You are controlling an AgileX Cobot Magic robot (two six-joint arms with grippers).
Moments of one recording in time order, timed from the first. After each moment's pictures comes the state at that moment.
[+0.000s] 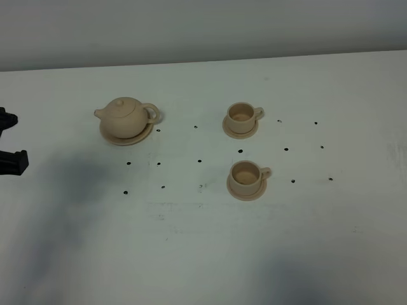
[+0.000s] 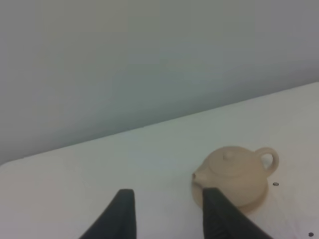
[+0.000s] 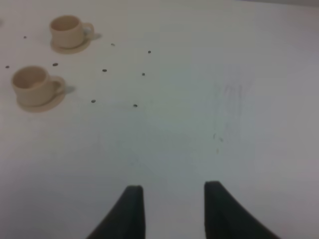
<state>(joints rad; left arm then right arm) -0.05 0.88 -0.51 -0.56 -0.05 0.80 0.21 -0.01 -0.50 -0.03 1.09 0.02</state>
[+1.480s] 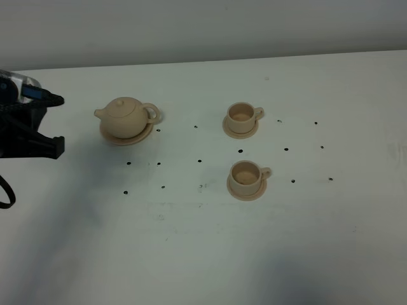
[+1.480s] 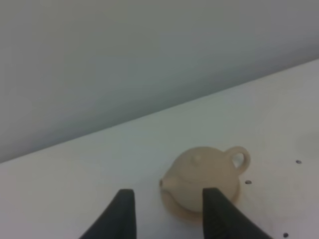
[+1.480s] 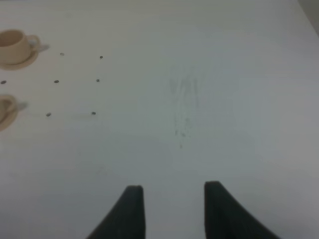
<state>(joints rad) -0.17 1.08 -0.60 -0.54 -0.08 0.79 0.02 -0.01 -0.50 -0.01 1.09 0.03</state>
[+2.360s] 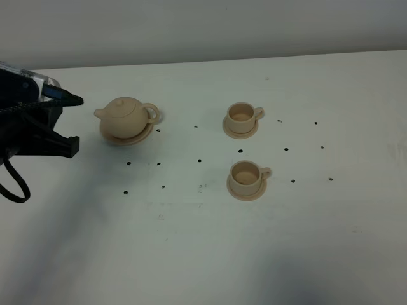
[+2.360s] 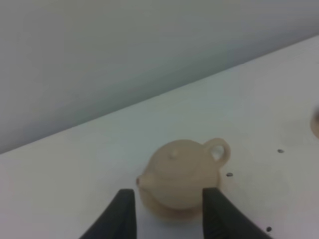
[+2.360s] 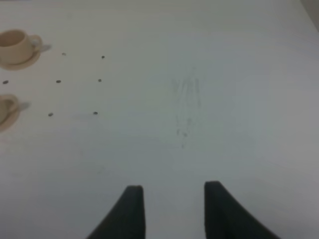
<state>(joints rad) -0.21 1.15 -0.62 -0.58 -0.10 0.83 0.02 -0.01 -0.50 -0.01 1.09 0.03</state>
